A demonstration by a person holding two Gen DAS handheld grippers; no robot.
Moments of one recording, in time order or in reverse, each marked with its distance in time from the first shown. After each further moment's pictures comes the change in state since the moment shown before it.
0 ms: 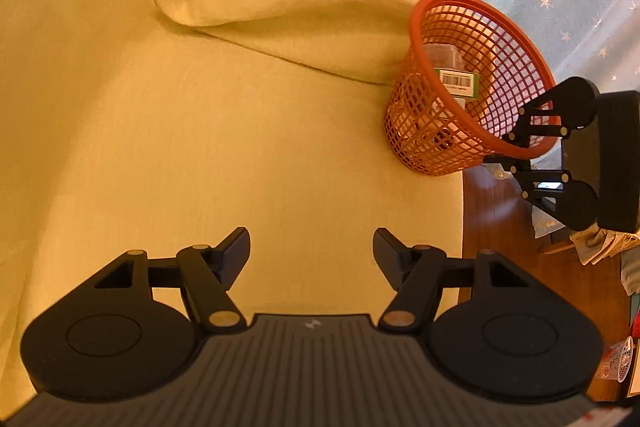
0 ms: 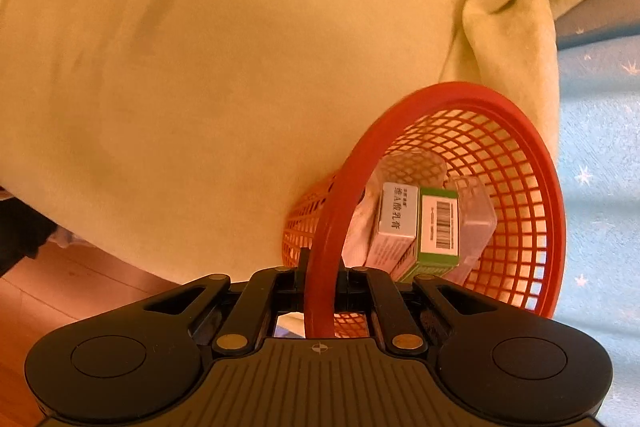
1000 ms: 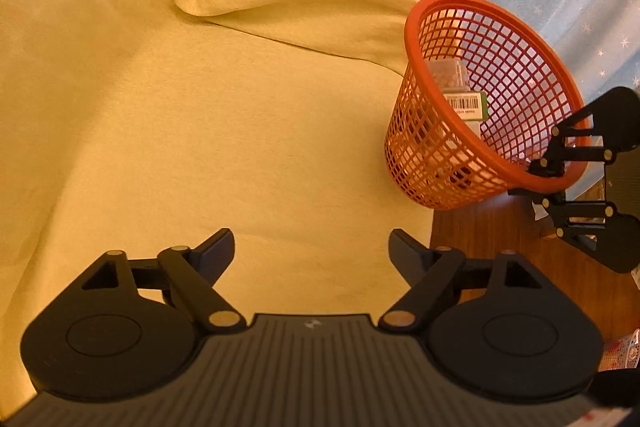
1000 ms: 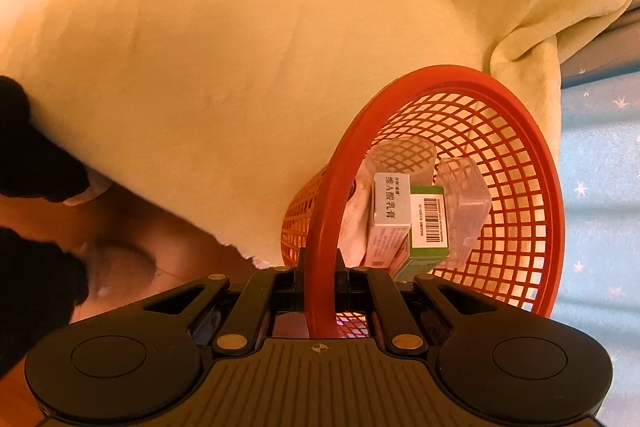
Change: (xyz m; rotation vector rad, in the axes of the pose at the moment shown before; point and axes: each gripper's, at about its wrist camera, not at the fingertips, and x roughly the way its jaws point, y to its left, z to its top) left arm -0.058 -0.061 -0.057 -0.003 -0.015 0.077; right arm -0.113 0.082 -0.013 -0.017 -0.060 0.060
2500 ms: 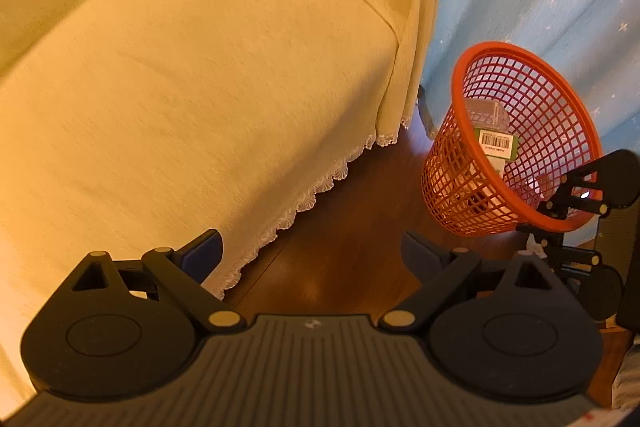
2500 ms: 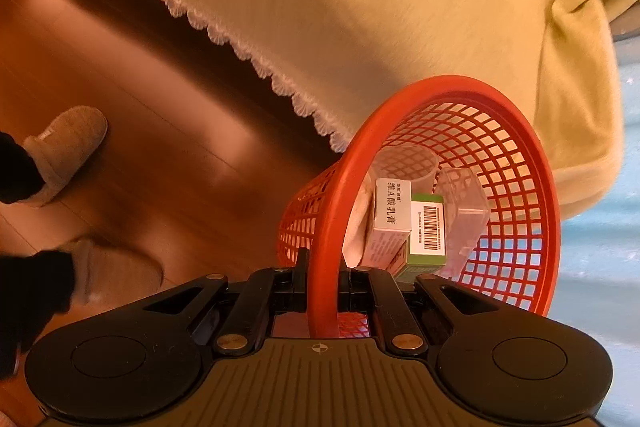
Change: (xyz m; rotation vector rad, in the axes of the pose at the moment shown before) left arm 0.064 -0.279 -0.125 -0.354 0.009 0.193; right arm 0.079 0.119 -0.249 -0.149 -0.038 0.038
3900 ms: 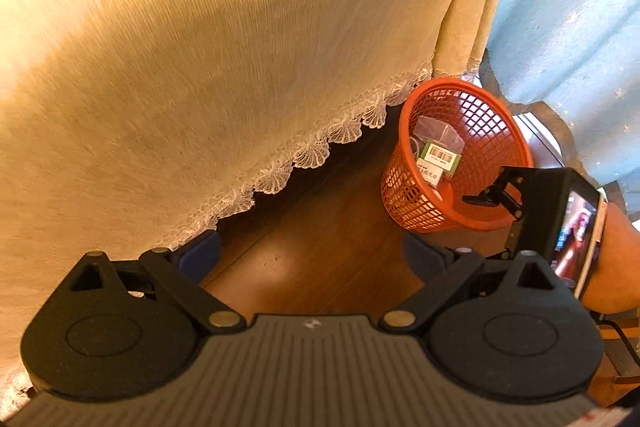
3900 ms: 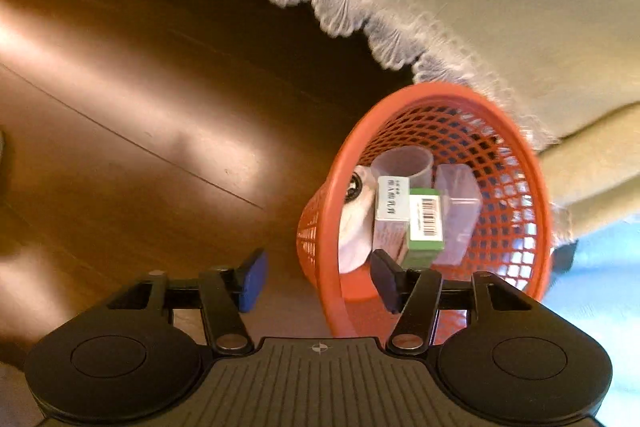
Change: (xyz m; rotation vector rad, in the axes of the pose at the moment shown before) left arm 0.227 -0.010 -0.089 -0.135 -0.026 0.072; right arm 0.324 0.025 -0.016 0.179 -0.108 0.057
